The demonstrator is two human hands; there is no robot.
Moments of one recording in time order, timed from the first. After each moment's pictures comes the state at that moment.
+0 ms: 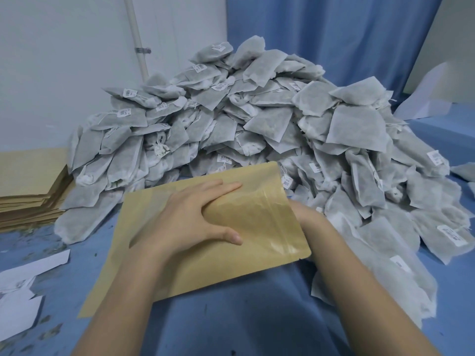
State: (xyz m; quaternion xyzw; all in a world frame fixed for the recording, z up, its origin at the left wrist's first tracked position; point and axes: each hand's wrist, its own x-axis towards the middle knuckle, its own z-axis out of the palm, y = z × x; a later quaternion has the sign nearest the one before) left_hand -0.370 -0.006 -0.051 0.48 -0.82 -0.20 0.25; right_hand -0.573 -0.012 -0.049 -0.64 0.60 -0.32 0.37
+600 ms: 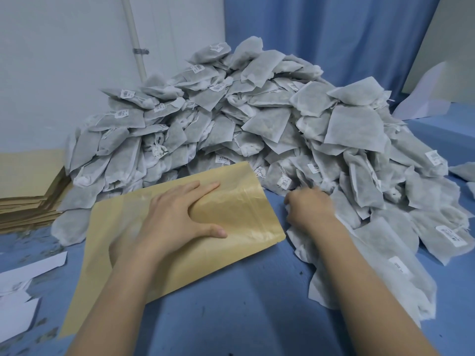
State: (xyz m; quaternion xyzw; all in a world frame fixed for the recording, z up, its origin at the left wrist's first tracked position) left_hand -0.359 -0.014 -0.061 0.54 -0.79 -0.15 0.25; right_hand -0.607 -0.035 -0.084 -0.65 0.76 -0.01 -0.07
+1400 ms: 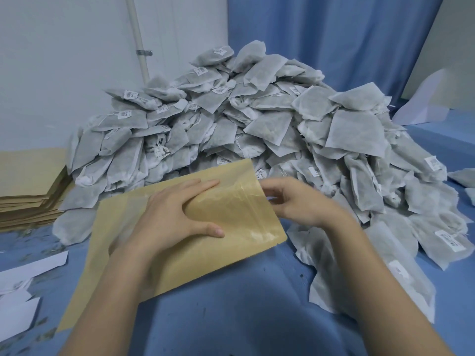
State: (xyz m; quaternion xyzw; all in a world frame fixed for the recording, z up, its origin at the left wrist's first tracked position) left_hand -0.354 -0.008 -0.048 0.52 -0.78 -0.19 0.29; right_hand -0.589 -0.011 -0.040 -0.77 0.42 -0.30 0.37
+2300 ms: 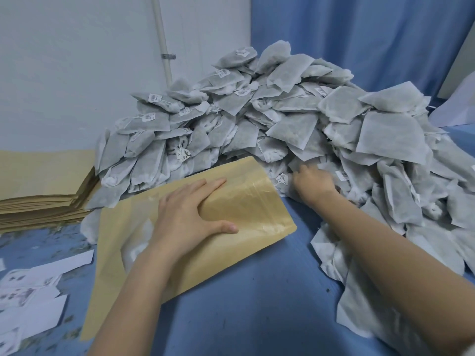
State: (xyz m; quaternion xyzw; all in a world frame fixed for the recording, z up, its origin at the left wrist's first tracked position) left_hand -0.345 -0.022 -0.064 0.58 -0.75 -0.12 0.31; right_hand -0.605 -0.121 -0.076 -0.71 0.67 0.06 -0.23
